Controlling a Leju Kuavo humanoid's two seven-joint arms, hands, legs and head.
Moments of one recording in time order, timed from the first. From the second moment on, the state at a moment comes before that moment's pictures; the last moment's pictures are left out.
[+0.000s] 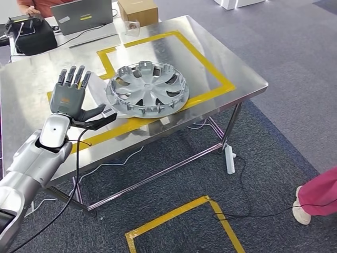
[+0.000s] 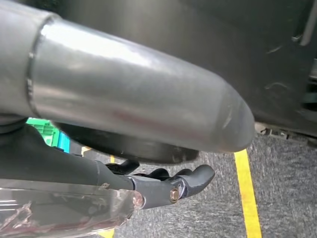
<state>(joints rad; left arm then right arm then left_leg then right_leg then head) -0.73 0.23 -0.52 -0.78 -1.46 0.41 0.16 -0.10 0.22 -0.54 -0.22 0.77 -0.17 0.22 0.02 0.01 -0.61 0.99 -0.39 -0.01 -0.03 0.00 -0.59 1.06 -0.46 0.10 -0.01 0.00</state>
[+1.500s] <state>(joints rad) -0.59 0.28 -0.44 -0.89 -1.48 0.37 0.19 -0.09 0.18 -0.52 -0.23 0.79 -0.14 0.22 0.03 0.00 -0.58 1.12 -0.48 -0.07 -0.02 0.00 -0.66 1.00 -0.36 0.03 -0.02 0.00</state>
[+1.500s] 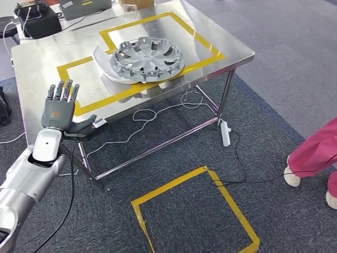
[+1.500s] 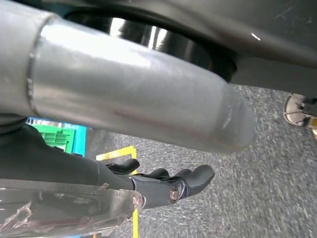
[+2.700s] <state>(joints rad) -0.51 0.28 -0.36 -1.00 -1.50 0.34 0.21 -0.10 0.16 -0.44 -0.23 0.89 -0.14 0.22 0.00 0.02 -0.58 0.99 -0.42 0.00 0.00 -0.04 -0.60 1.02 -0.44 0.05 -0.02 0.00</state>
